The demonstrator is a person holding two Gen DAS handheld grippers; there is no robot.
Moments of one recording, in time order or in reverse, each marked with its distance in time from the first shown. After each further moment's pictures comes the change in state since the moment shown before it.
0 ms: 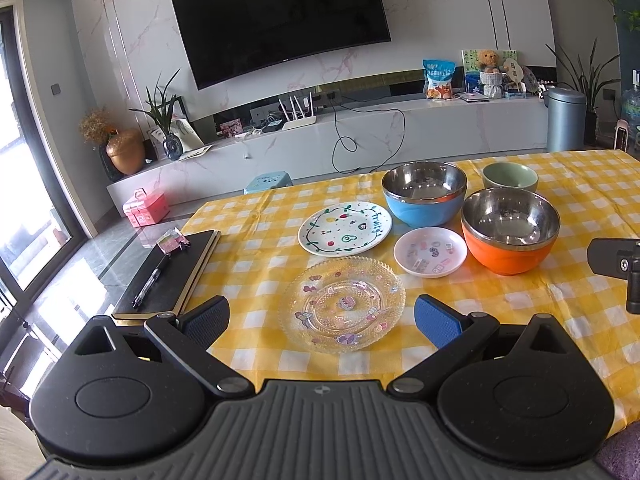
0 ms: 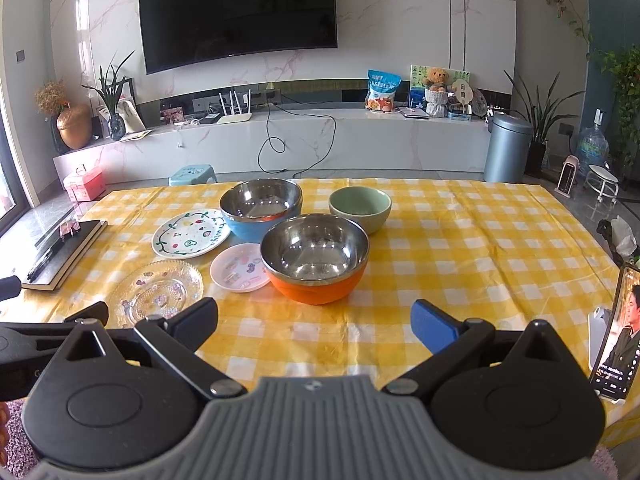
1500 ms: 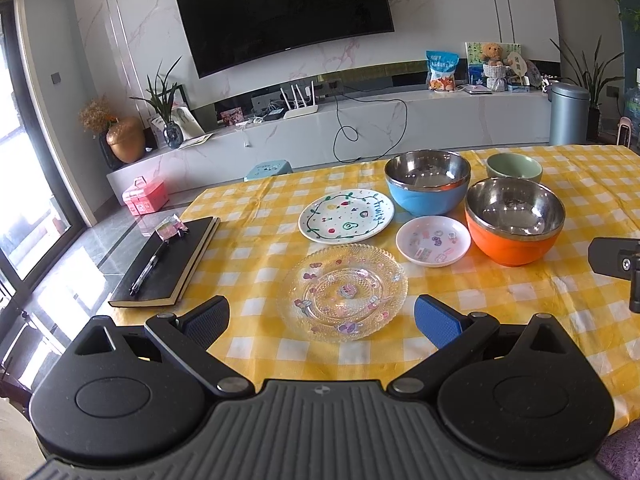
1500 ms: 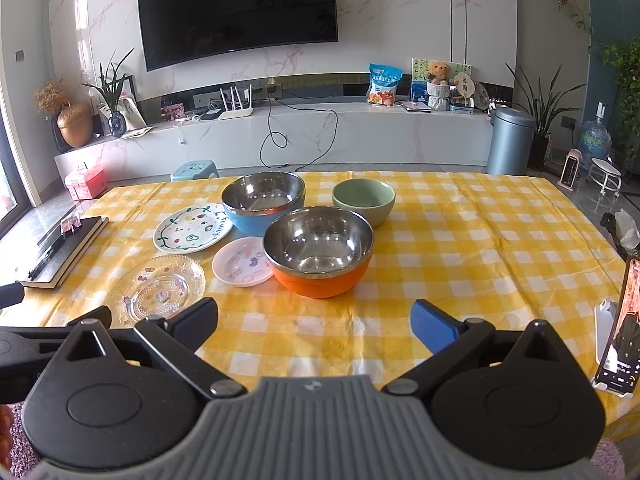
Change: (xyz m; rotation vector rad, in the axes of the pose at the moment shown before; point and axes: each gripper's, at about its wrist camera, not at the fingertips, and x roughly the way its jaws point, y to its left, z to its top) left arm 0.007 -0.020 -0.019 -0.014 0.030 0.008; right arm 0.004 -0.001 -0.005 0.017 0.013 0.019
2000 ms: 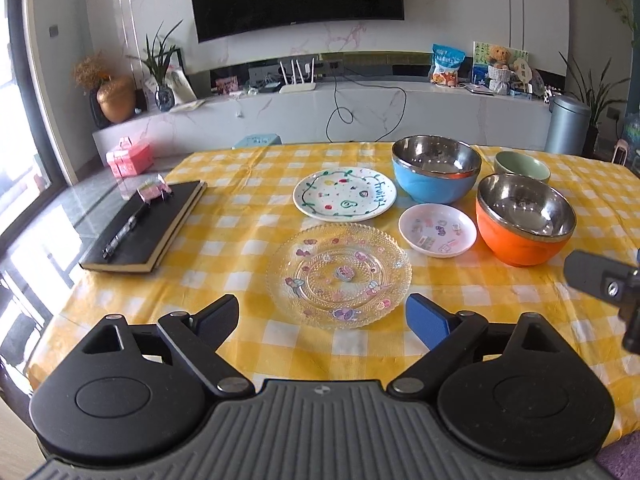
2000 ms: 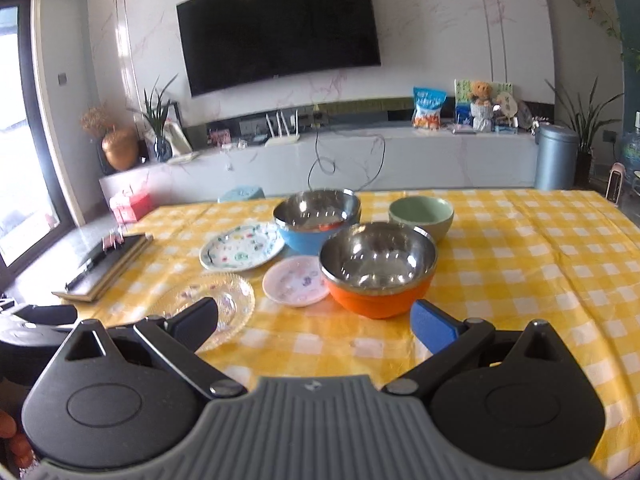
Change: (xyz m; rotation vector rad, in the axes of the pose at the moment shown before) left arm 0.026 0.037 -0.002 -0.127 0.074 -0.098; right arm 0.026 0.013 -0.013 -0.001 -0.074 0.158
